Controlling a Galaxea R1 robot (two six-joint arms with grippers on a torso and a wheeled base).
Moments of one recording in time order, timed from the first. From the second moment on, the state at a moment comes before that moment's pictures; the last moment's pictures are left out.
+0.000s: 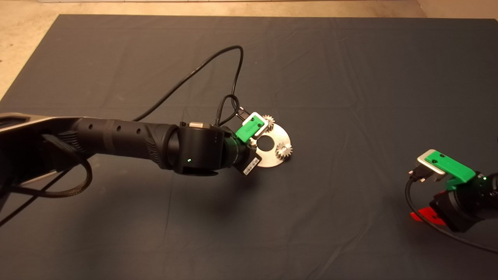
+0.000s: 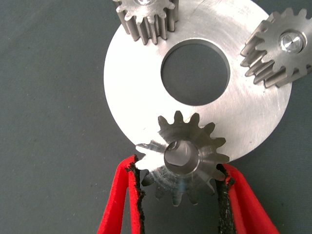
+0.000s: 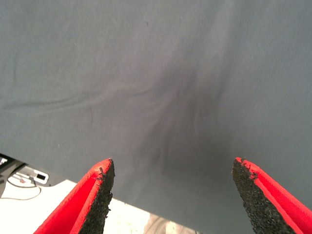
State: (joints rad) left arm -0.20 2.66 -0.88 1.02 1.40 -1.00; right arm 0.33 1.89 -0.41 -0.40 -1.53 1.03
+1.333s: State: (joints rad) left arm -0.20 2.66 -0.90 1.03 1.37 -0.97; right arm 0.33 1.89 -0.41 -0.40 -1.53 1.03
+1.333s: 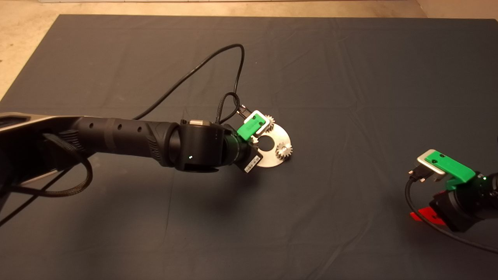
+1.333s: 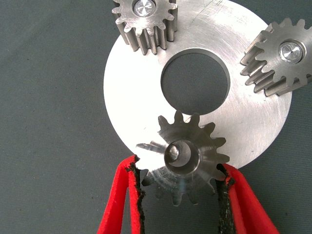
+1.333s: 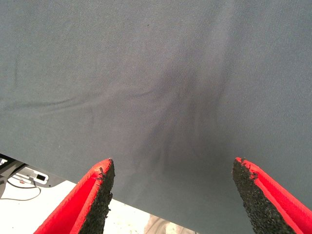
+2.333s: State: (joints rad) left arm -0.20 2.67 -0.91 1.04 1.37 -0.97; right arm 0.33 1.89 -0.41 -0.40 -1.53 1.03
